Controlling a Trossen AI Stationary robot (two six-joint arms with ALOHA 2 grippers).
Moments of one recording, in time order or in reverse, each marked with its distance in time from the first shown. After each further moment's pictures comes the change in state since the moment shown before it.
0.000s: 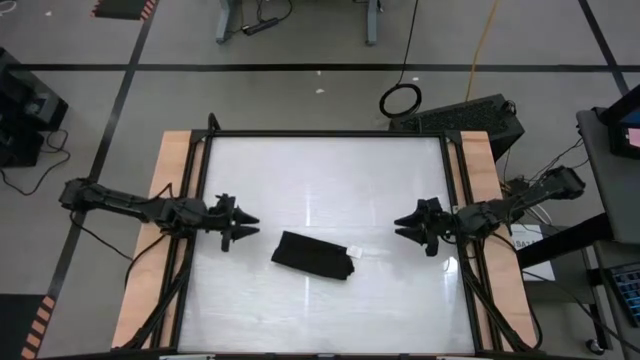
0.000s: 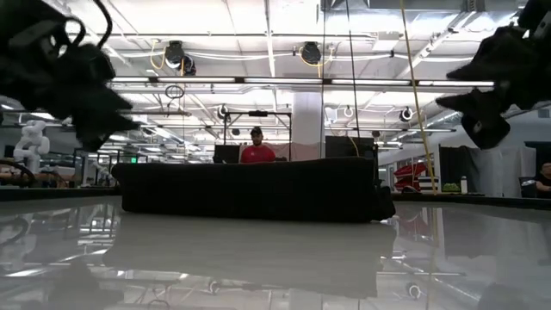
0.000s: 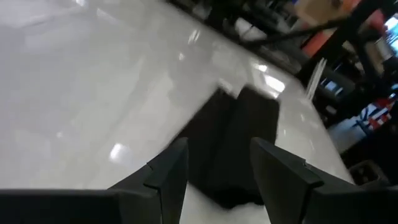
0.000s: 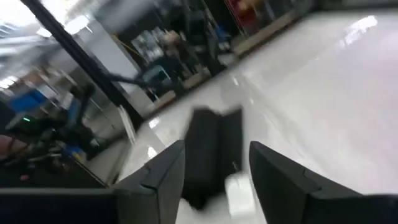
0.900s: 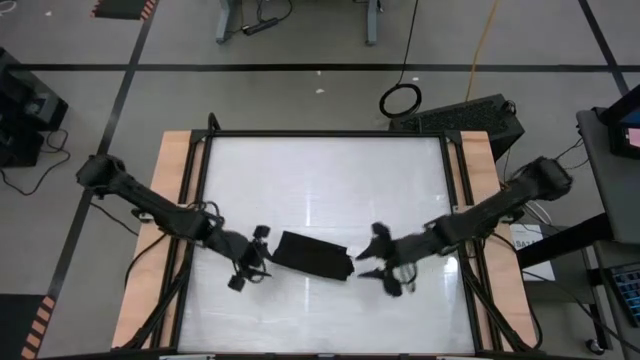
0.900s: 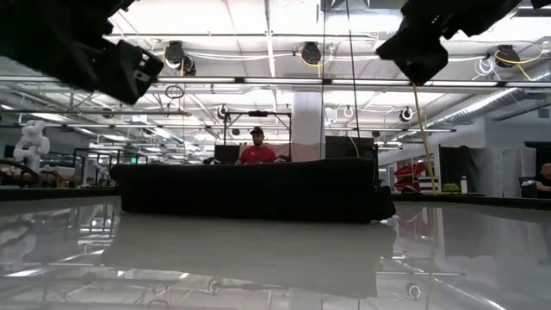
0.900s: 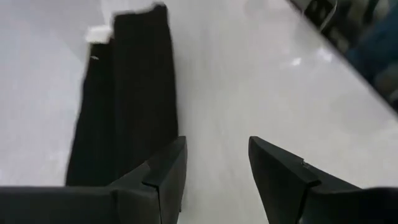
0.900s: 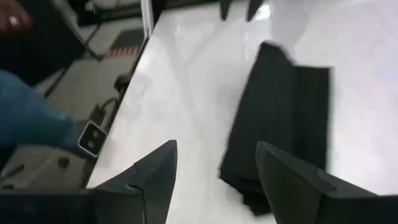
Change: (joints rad) left arm -0.280 0.791 0.550 -0.172 0.096 0.515; right arm 0.069 0.946 0.704 -0.154 -0.209 -0.273
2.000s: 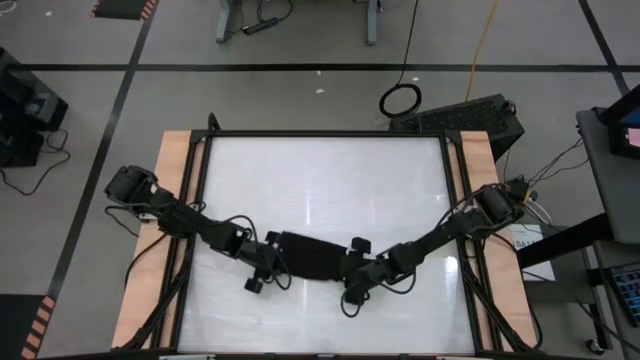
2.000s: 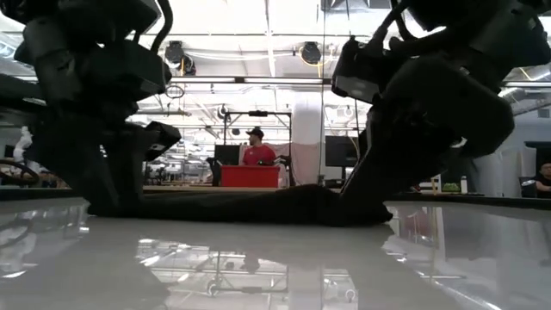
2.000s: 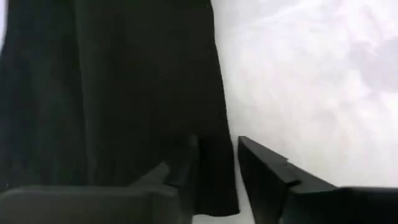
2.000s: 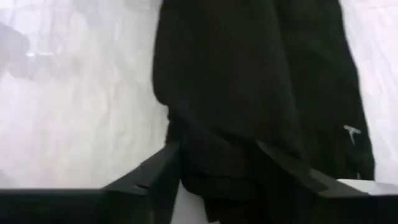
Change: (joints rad) left arm 0.054 0.392 0.052 0.065 0.015 0.012; right arm 0.019 0.613 0.226 -0.050 0.175 0.136
